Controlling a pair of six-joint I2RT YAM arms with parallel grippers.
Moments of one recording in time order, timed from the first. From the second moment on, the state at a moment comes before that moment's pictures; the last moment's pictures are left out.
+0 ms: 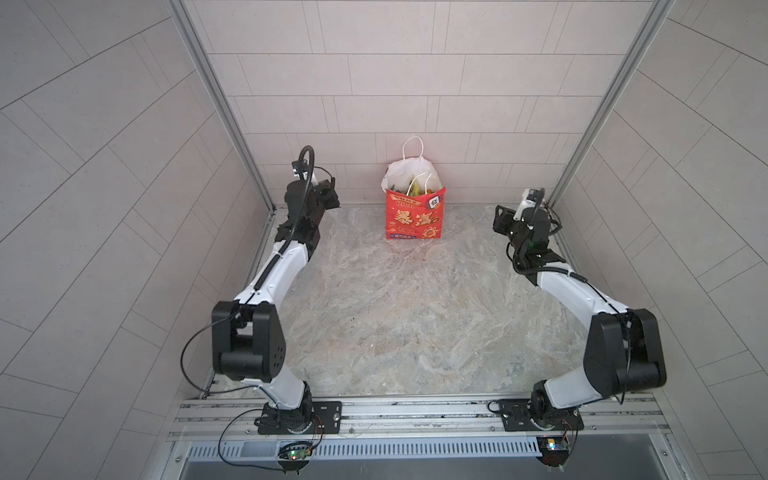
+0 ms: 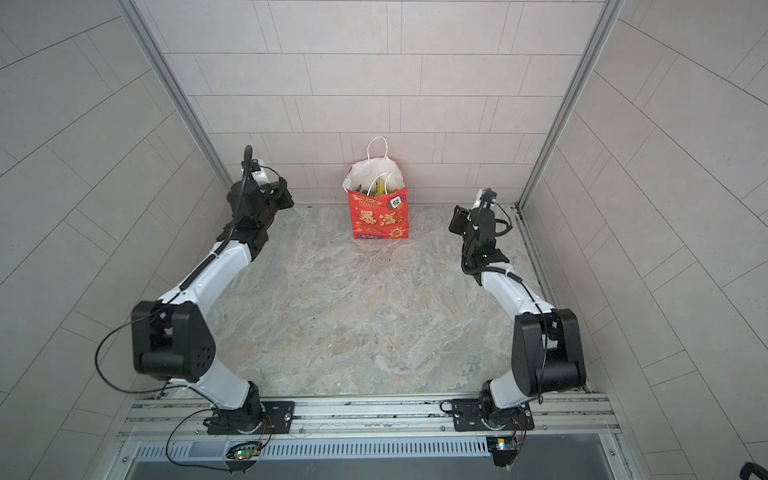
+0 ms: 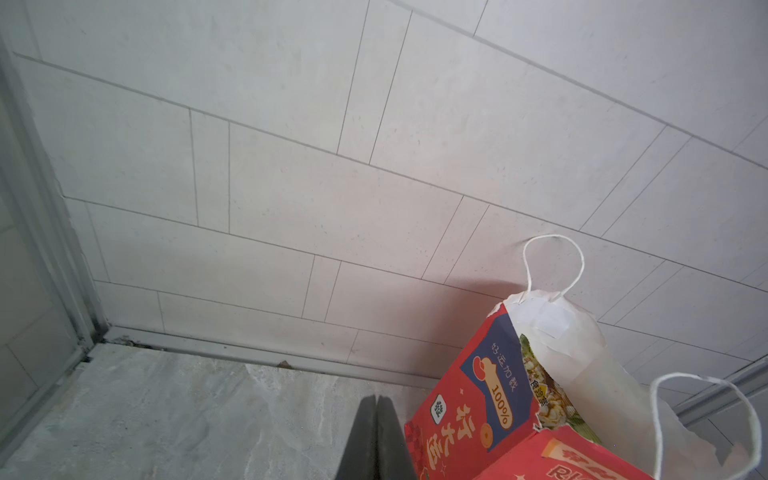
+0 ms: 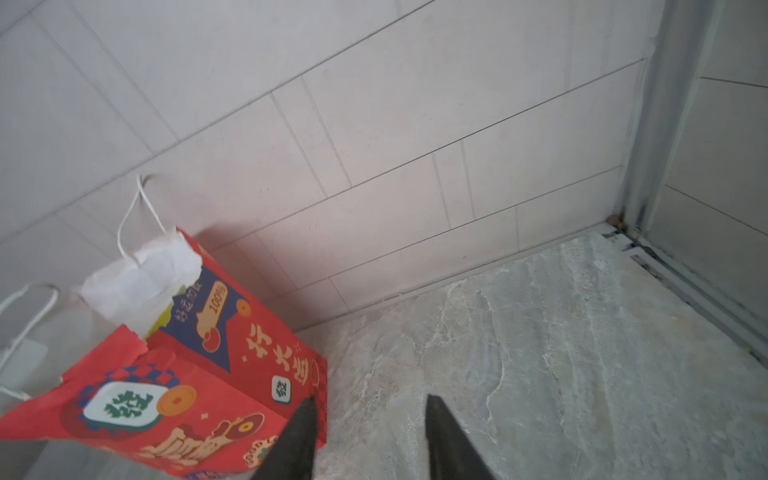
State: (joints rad) left arm -0.07 1.69 1.41 0.12 0.06 -0.33; right arm 0.06 1.55 1.11 0.20 0.08 0.45
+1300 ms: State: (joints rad) left arm -0.15 2.86 2.45 0.02 0.43 -0.72; right arm 0.11 2.85 2.52 -0.03 -0.41 0.79
